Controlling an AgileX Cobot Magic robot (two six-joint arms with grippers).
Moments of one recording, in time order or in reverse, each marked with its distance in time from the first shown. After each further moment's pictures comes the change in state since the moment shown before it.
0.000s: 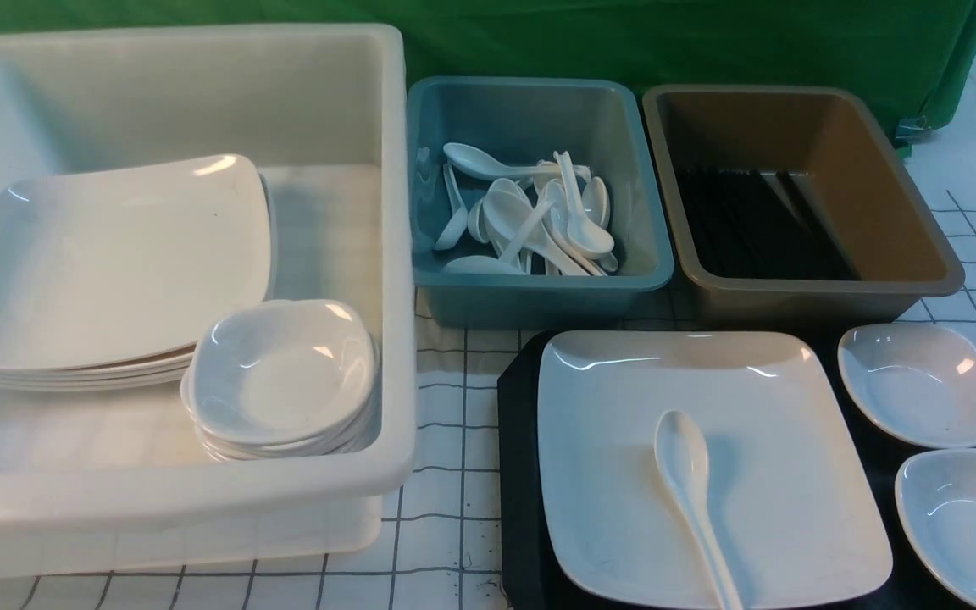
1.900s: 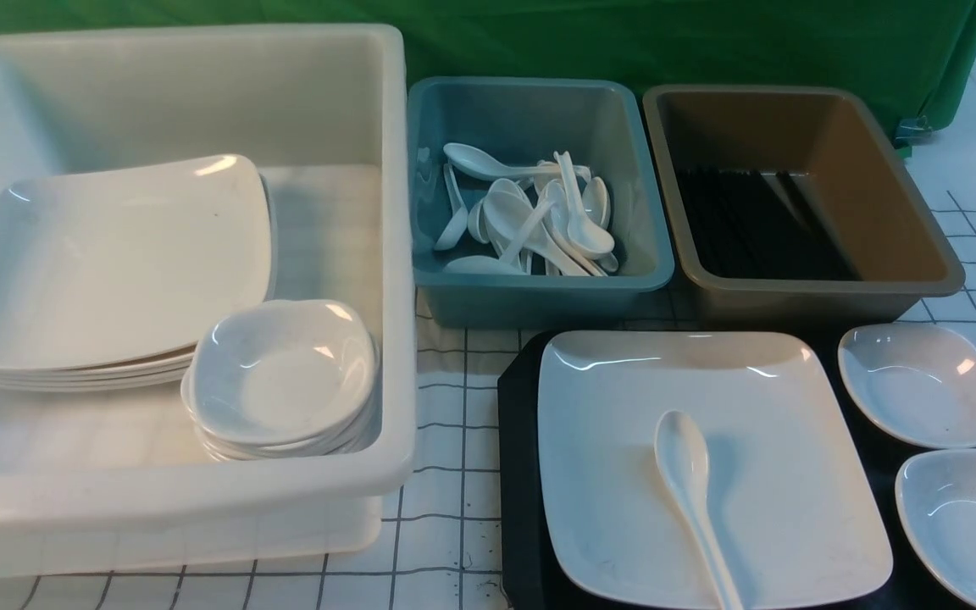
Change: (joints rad) right arm 0.000 -0.972 0.816 -0.046 -0.721 -0.047; left arm 0.000 0.000 0.000 0.000 0.000 0.000
